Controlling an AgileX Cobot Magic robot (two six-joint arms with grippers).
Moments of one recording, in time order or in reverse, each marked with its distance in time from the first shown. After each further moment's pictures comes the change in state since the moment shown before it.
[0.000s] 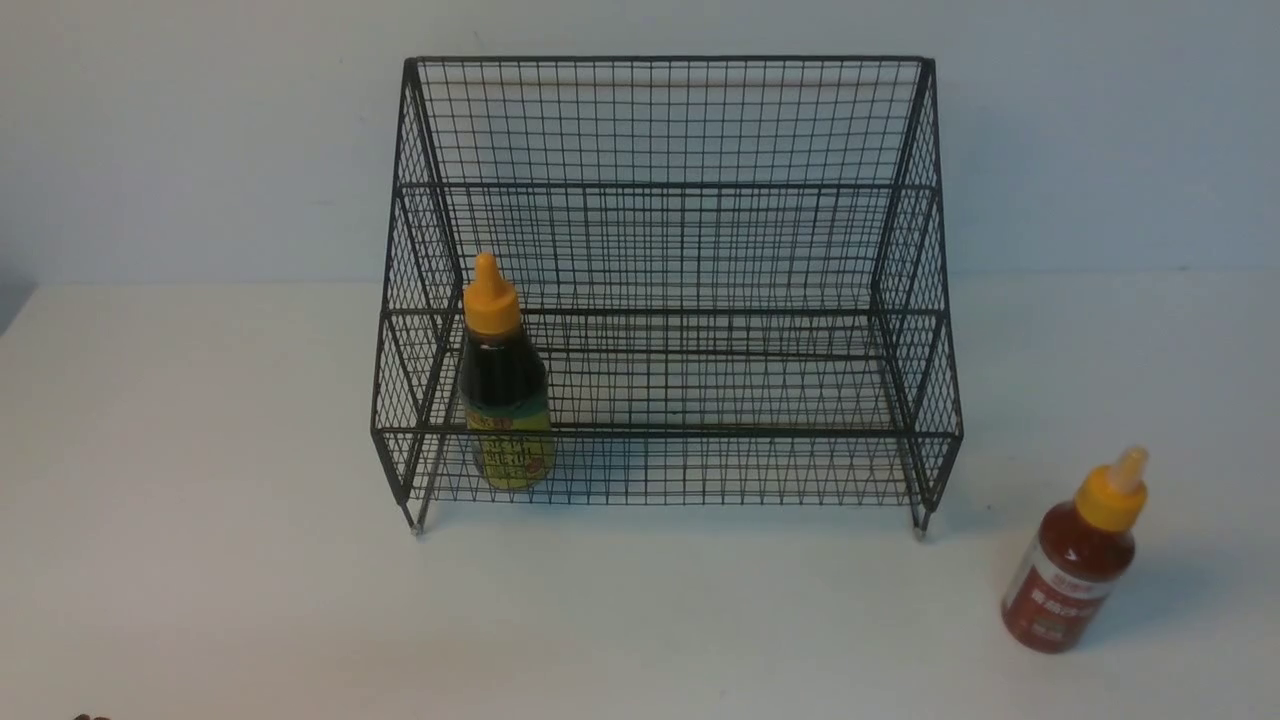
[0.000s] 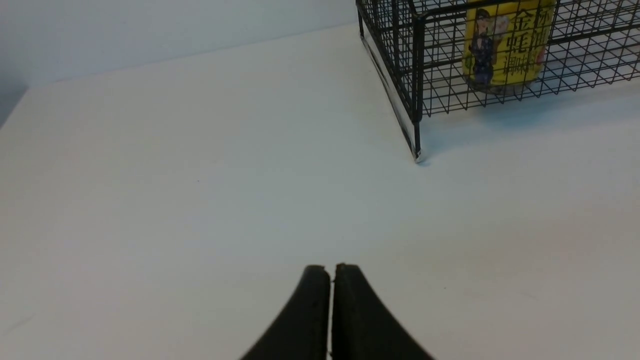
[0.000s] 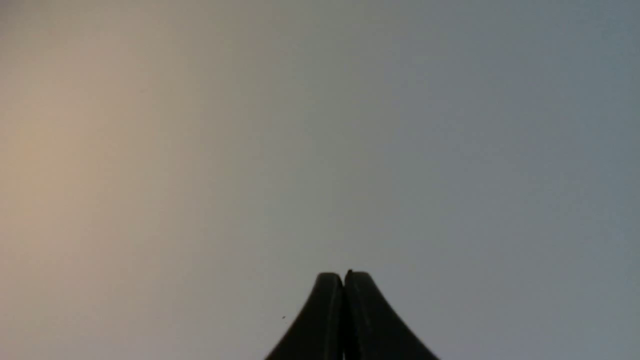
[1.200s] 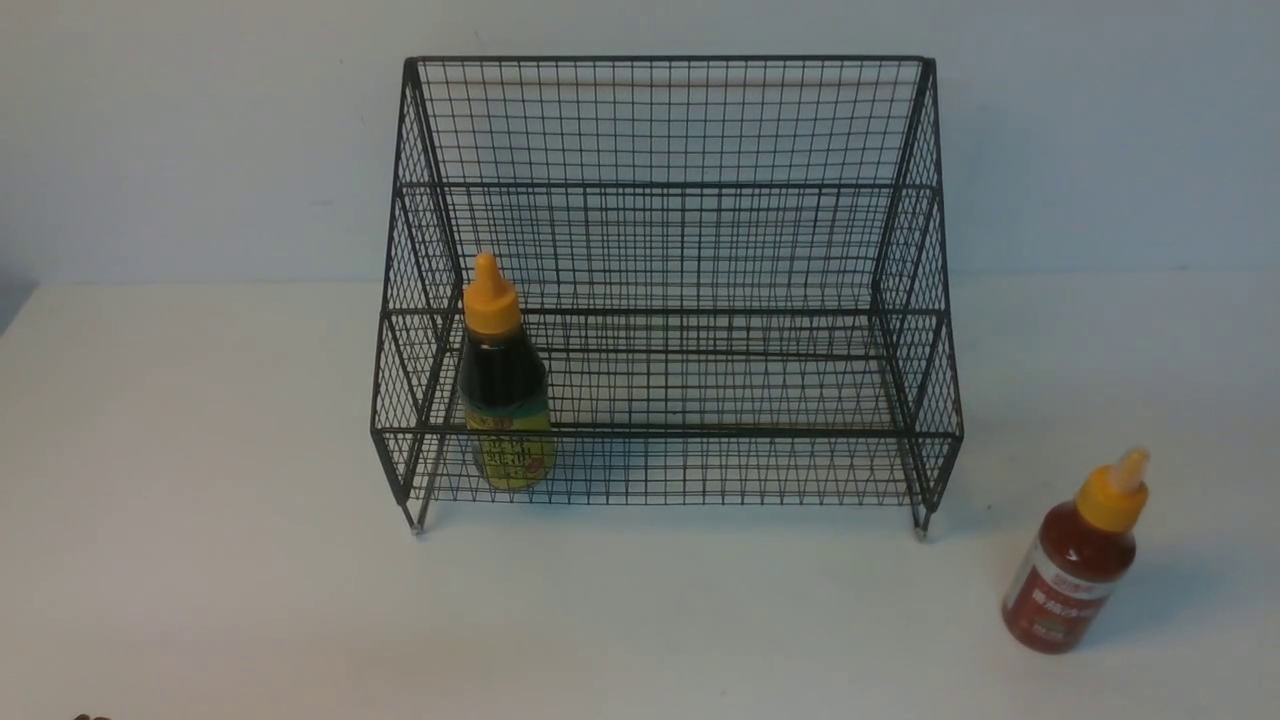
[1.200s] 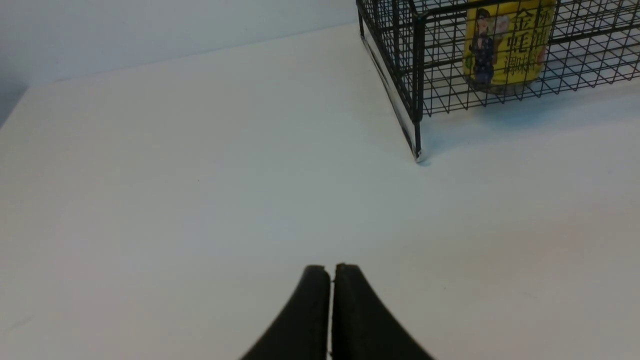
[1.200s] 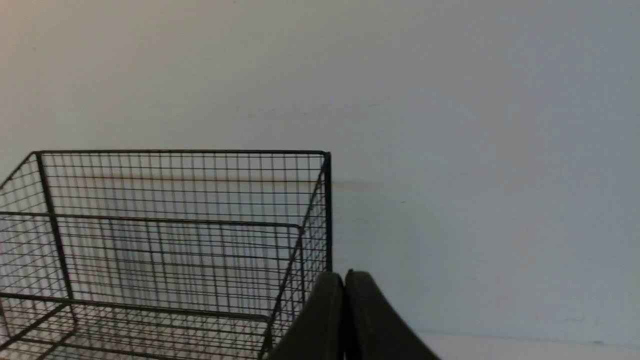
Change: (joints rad) right arm 0.000 0.579 0.044 -0.123 -0.126 -0.192; left arm 0.000 0.000 0.000 0.000 0.000 0.000
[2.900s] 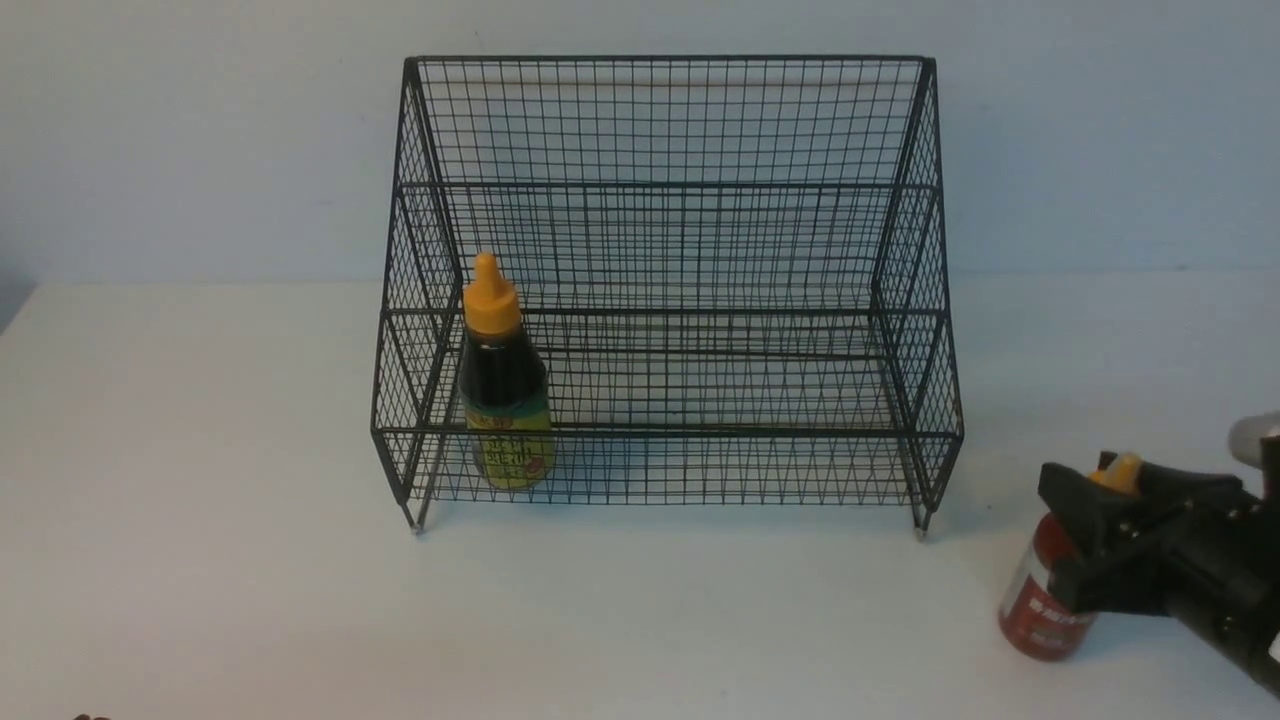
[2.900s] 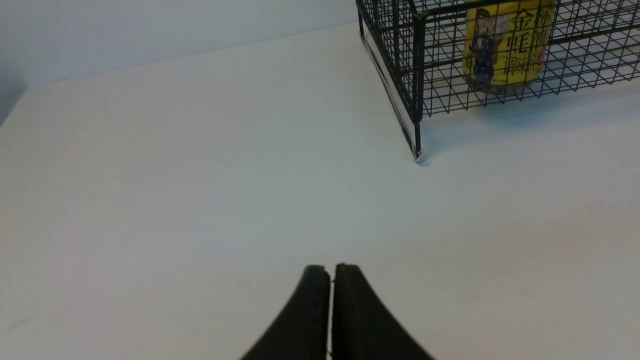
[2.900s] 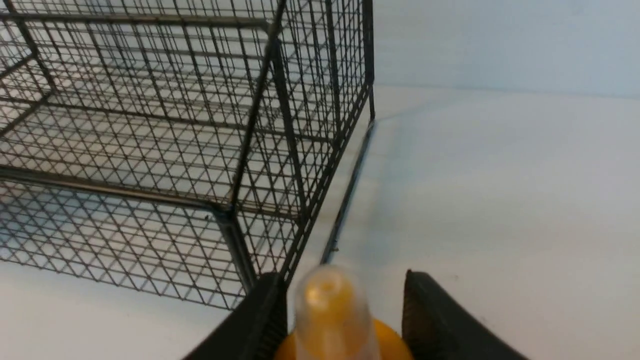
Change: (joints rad) right arm 0.166 0.656 -0.089 0.120 -0.134 -0.144; left arm 0.000 0.000 0.000 0.000 0.000 0.000
